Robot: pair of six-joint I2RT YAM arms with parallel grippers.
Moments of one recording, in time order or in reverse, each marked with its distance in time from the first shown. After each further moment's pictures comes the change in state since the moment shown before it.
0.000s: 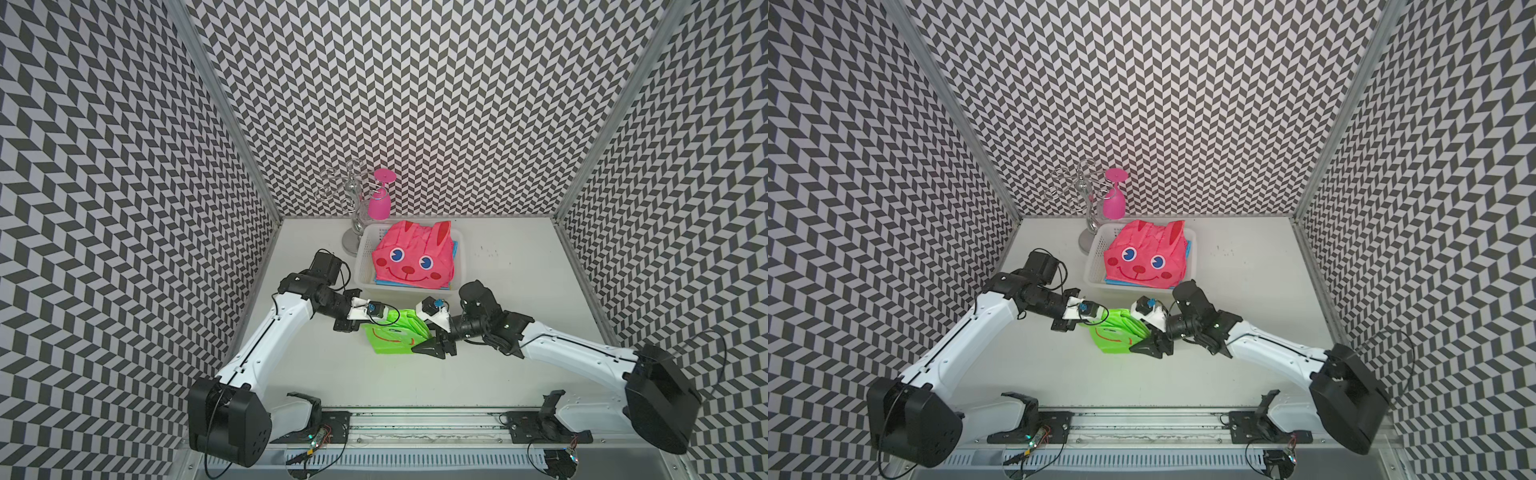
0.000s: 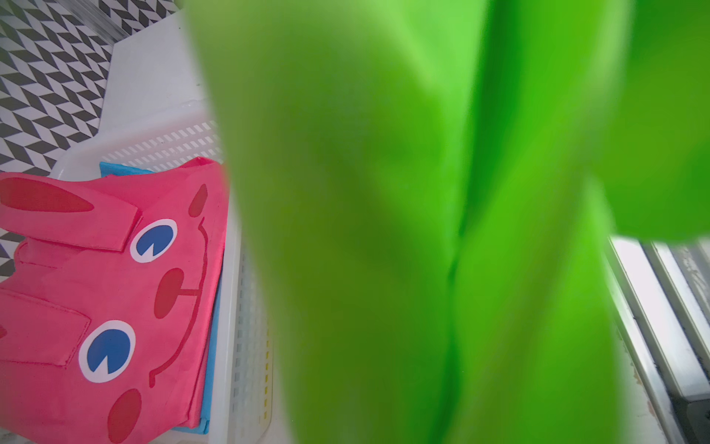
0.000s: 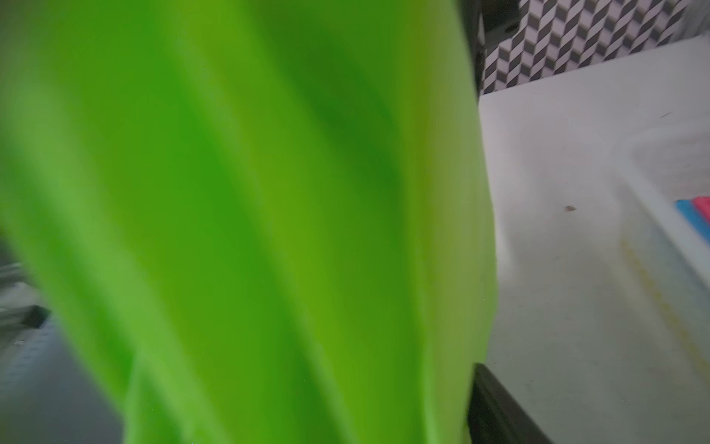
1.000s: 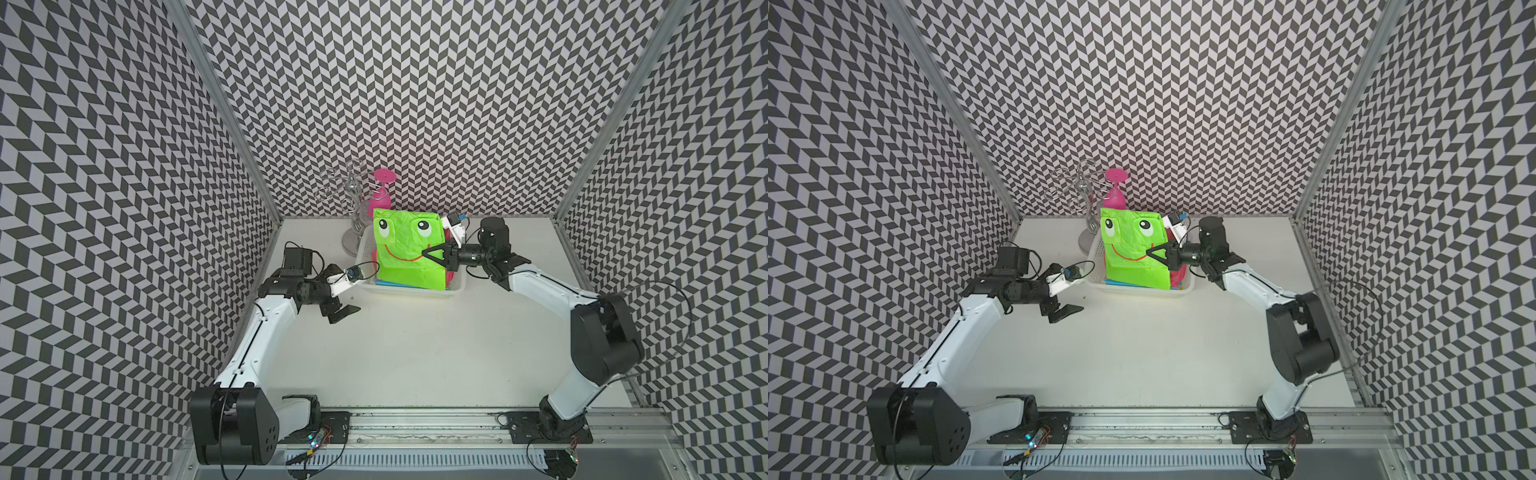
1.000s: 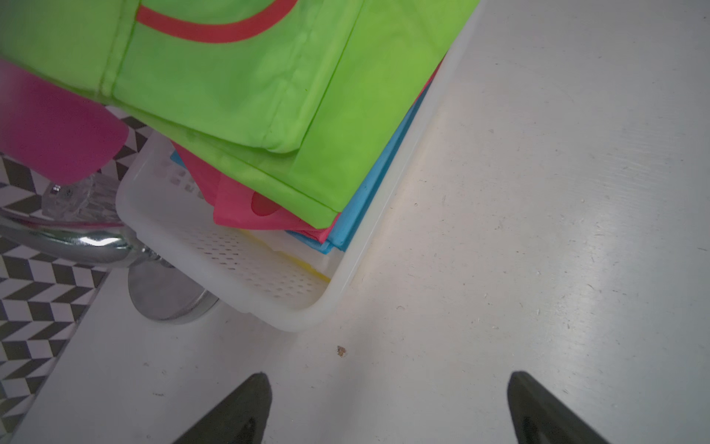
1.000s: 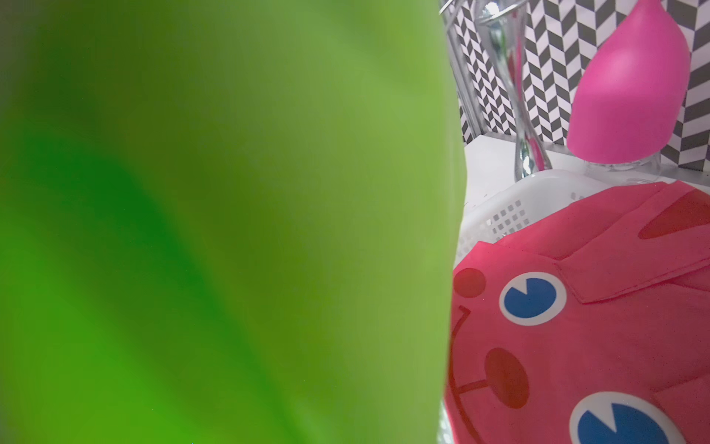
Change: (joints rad) left arm 0.236 -0.016 -0.072 0.303 -0.117 -0.461; right arm -0.428 0.425 0.472 0.227 -0.169 0.498
